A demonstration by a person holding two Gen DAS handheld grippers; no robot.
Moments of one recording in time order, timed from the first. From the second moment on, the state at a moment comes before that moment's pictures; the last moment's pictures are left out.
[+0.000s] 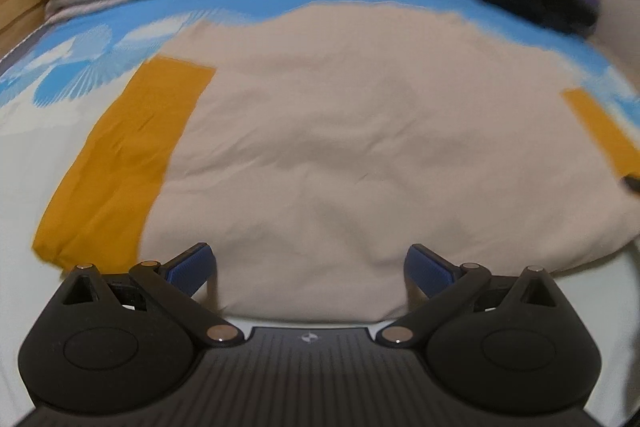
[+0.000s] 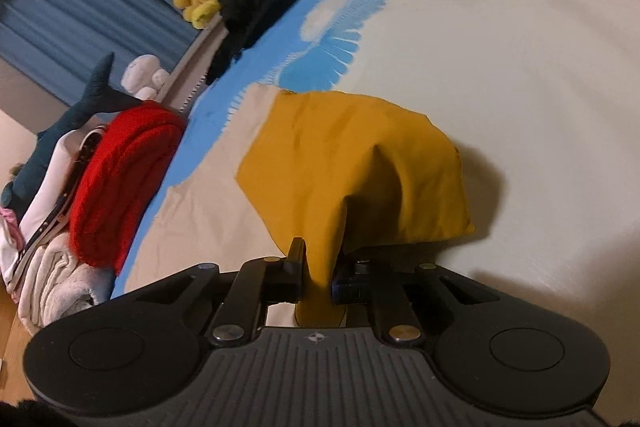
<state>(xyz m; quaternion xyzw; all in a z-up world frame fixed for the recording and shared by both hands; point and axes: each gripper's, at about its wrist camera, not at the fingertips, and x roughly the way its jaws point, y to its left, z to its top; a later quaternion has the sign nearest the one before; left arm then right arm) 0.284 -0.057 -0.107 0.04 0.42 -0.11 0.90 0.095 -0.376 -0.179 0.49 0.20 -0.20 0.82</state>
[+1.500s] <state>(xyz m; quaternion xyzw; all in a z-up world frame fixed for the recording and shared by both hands) 0.345 0.177 -0.134 -0.11 0.50 0.13 0.85 0.152 -0.247 -0.090 0.14 0.21 -0.19 0.95</state>
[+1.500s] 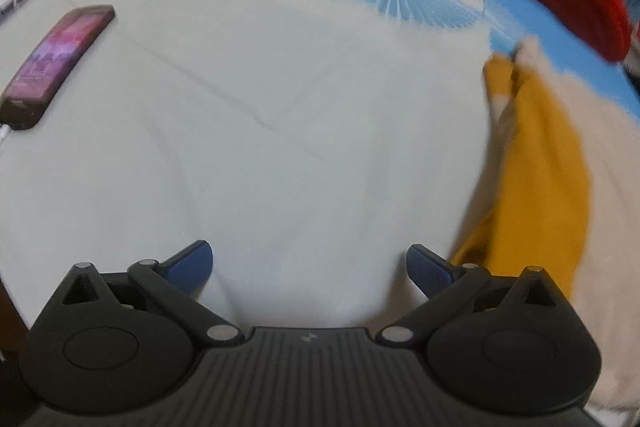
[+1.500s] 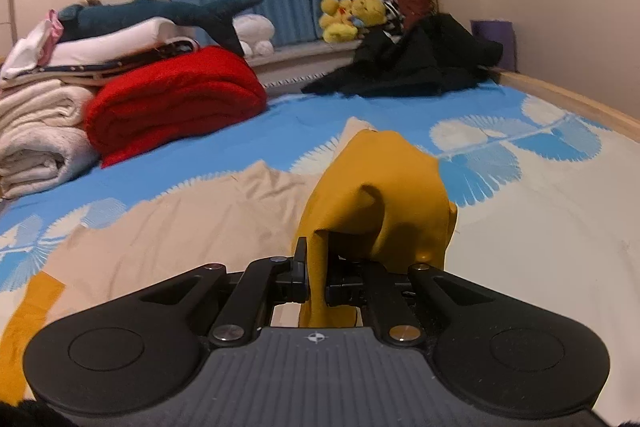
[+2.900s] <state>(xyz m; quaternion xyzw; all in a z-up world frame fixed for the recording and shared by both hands) 0.318 0.212 -0.052 -0.24 0.39 0.02 0.89 0.189 0.066 -0.138 -0.23 0.28 0.28 0.89</state>
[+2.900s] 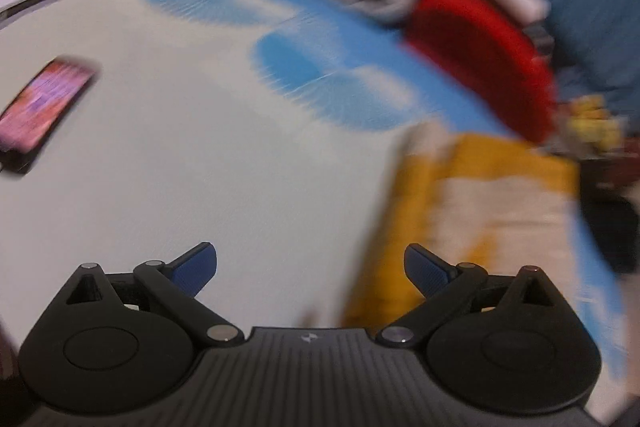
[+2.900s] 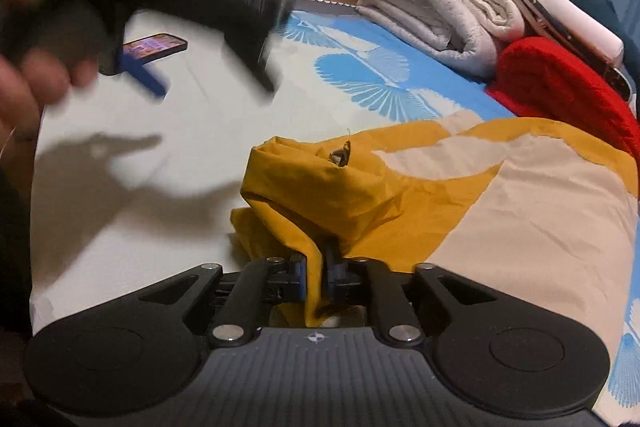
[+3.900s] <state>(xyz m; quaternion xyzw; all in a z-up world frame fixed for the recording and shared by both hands) 0.354 0.160 -0.130 -0.14 0.49 0.05 0.86 0.169 -0.083 -0.125 -0.05 0.31 0.16 0.94</state>
